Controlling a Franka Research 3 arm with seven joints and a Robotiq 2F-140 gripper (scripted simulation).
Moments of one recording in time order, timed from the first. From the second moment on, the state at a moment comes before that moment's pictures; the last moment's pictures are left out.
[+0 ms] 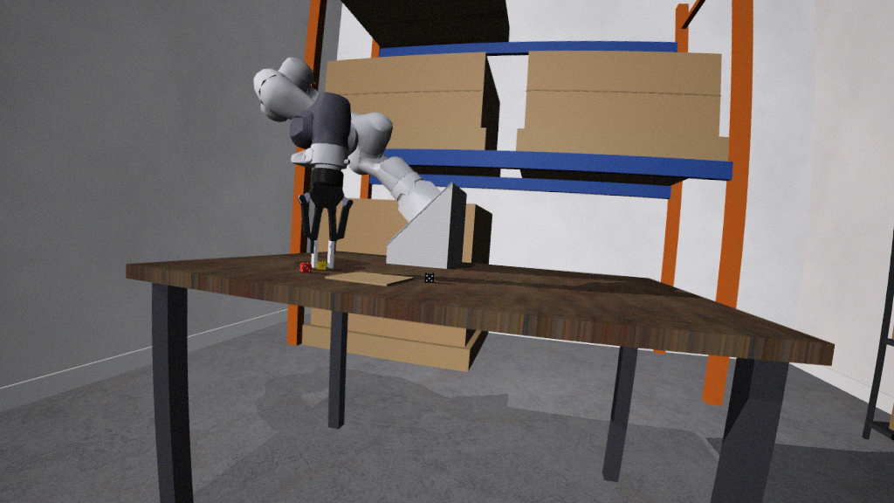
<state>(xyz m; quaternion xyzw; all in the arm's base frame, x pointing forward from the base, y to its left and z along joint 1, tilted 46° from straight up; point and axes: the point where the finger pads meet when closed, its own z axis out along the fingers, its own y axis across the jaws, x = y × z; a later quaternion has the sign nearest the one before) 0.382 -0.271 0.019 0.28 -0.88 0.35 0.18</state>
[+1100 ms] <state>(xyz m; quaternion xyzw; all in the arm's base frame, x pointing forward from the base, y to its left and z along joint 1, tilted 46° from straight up) 0.382 -0.271 0.019 0.28 -0.88 0.35 0.18</state>
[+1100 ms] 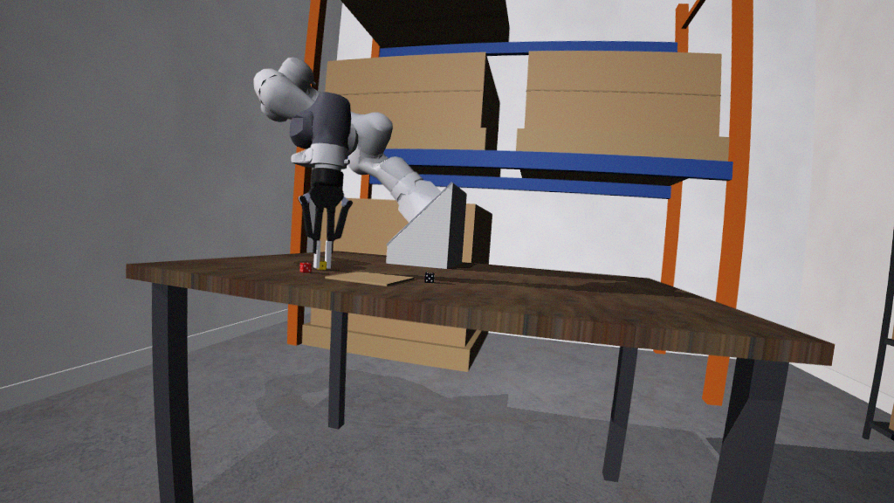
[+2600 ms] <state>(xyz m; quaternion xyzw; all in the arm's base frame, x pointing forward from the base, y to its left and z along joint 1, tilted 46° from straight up) 0.389 -0.250 0.039 0.27 -0.88 0.35 0.17</state>
